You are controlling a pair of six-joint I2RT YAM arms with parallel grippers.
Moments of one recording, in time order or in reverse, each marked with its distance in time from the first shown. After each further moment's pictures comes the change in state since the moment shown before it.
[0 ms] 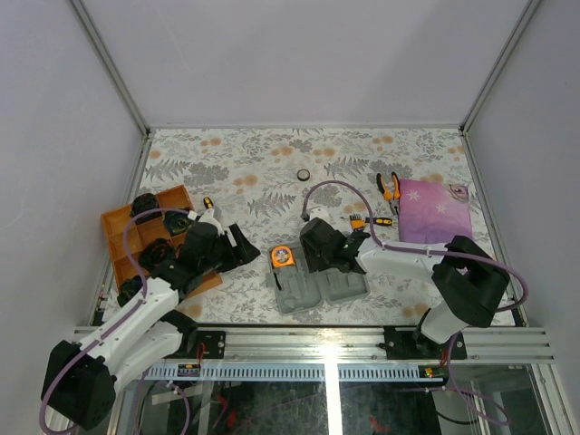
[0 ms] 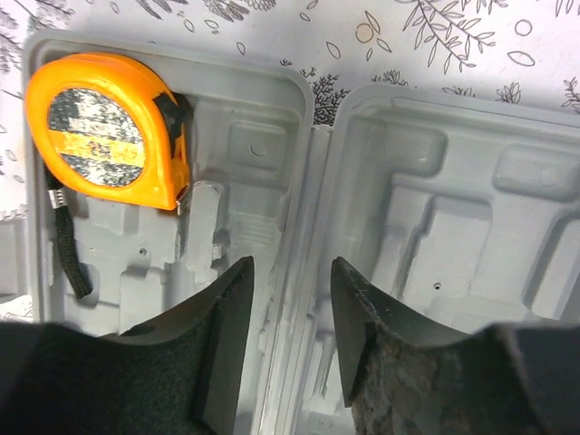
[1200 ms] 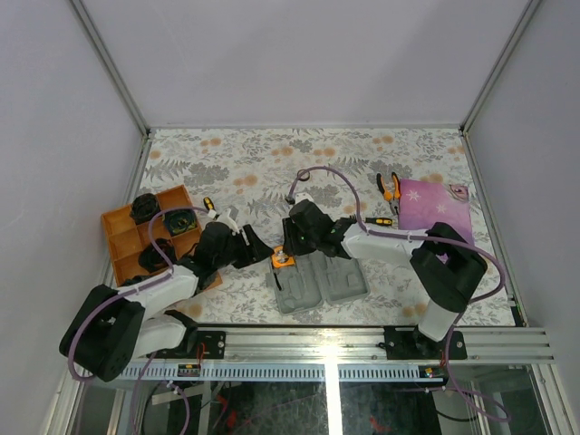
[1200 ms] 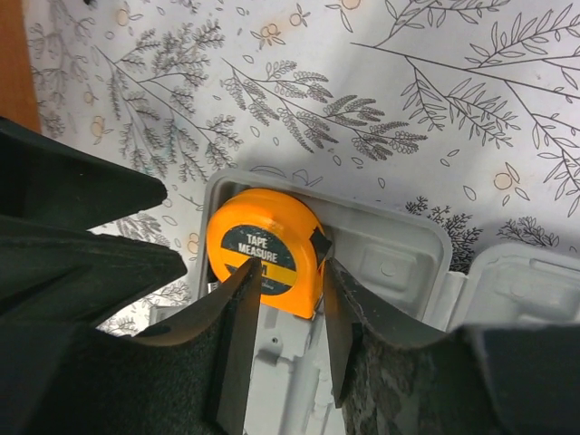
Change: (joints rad) left arm -0.004 0.326 -0.112 0.517 0.149 -0.026; right arm -0.042 0.128 0.166 0.135 -0.180 0.053
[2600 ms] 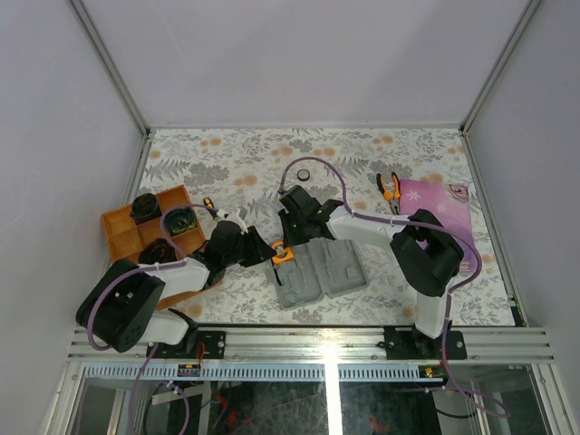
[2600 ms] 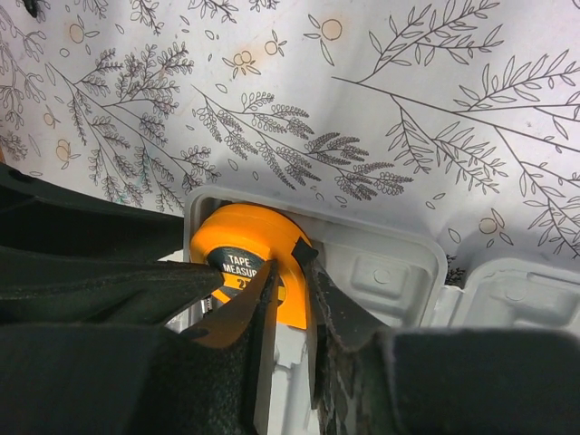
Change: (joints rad) left arm -0.051 0.196 0.026 0.143 -0.035 -0.009; right arm -0.045 0.174 0.226 -0.201 -0.064 -0.042
